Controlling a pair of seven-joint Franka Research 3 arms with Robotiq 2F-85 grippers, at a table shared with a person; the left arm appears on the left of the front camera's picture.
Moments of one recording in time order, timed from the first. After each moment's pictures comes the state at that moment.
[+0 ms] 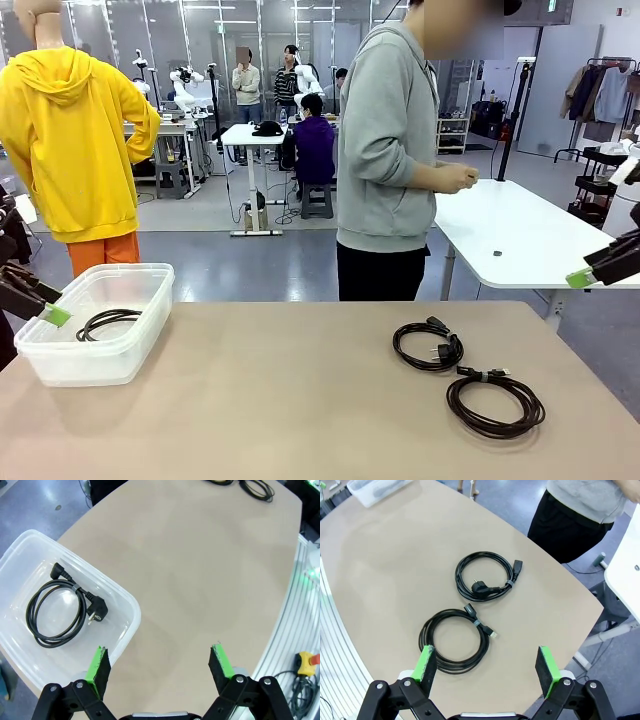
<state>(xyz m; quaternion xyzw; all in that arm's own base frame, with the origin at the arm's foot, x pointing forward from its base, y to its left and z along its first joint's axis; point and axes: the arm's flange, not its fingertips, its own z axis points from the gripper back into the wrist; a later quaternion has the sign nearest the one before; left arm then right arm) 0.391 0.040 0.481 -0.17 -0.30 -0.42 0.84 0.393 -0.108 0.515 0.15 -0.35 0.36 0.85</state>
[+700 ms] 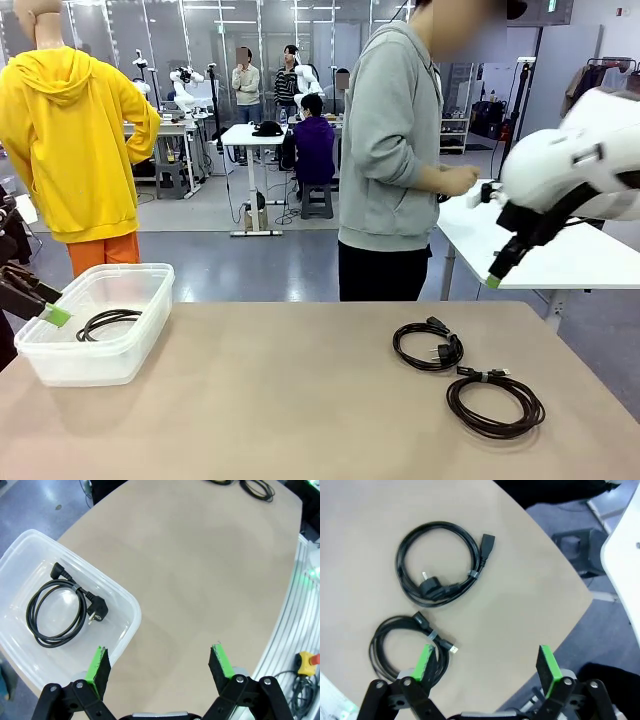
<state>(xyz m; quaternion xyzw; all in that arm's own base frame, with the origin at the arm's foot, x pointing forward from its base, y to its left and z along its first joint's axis) 0.391 0.040 0.481 -0.17 -0.30 -0.42 0.84 0.552 0.013 0.476 -0.02 -0.17 0.37 0.91</state>
